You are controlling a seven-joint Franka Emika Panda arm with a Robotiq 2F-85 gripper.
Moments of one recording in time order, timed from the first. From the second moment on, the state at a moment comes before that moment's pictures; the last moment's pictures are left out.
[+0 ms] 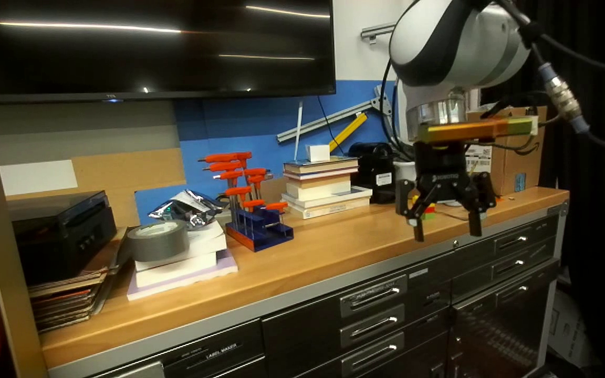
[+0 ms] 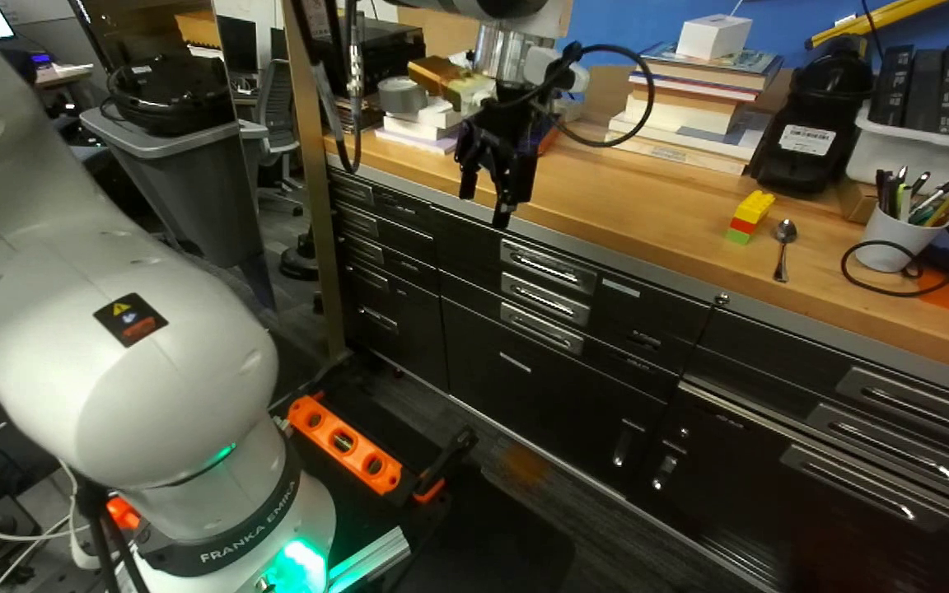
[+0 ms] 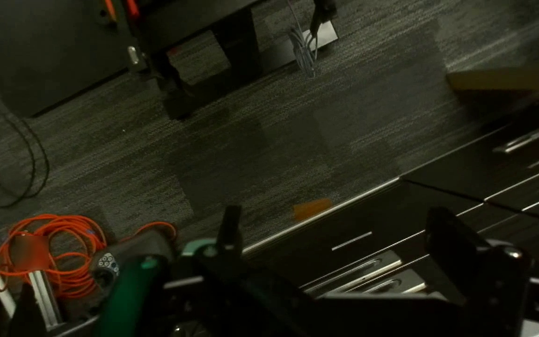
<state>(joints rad) 0.05 -0.21 -0.06 -2.42 0.04 2.00 0.37</state>
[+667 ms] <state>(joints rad) -0.06 -0.61 -0.13 -2.42 0.00 1.73 -0.12</state>
